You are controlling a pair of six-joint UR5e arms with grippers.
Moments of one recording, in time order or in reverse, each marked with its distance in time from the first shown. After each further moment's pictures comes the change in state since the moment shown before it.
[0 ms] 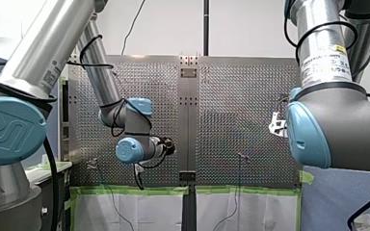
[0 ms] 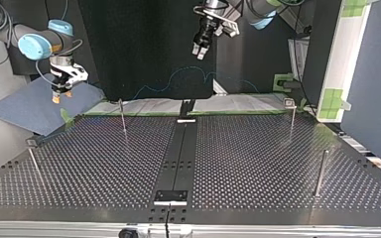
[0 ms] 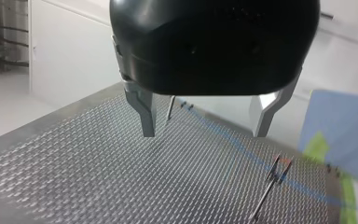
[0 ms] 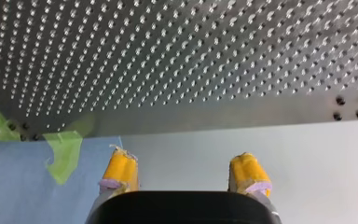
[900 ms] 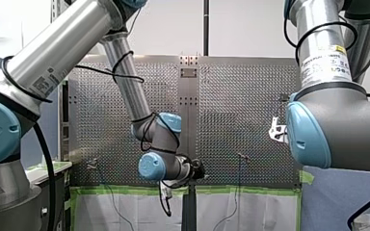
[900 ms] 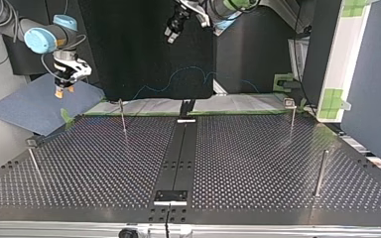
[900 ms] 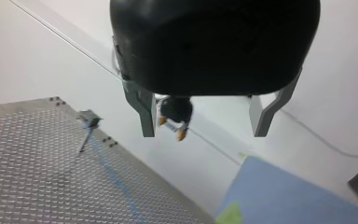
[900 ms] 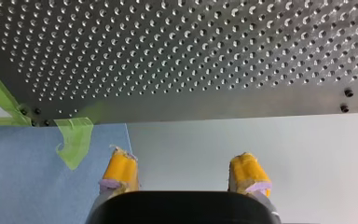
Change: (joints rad) left arm -0.216 -0.216 0.216 -0.170 0.026 -0.180; right arm 0.006 0.006 0.056 -0.065 0.016 -0.029
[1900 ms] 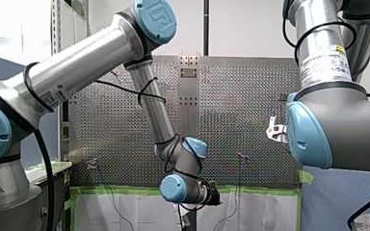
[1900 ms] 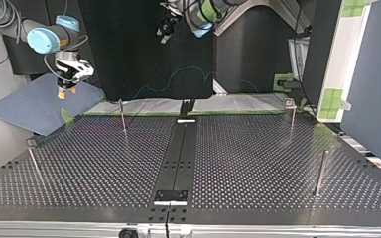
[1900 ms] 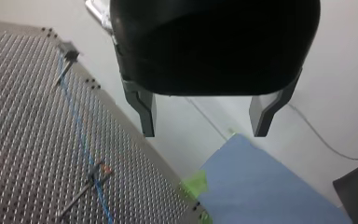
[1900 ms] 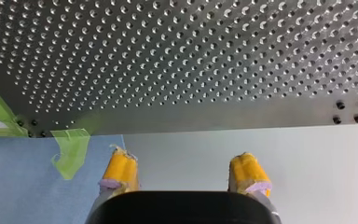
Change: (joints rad) left arm -0.051 -0.257 0.257 -0.149 -0.039 -0.257; right arm 0.019 0.000 0.000 -0.010 0.001 -0.001
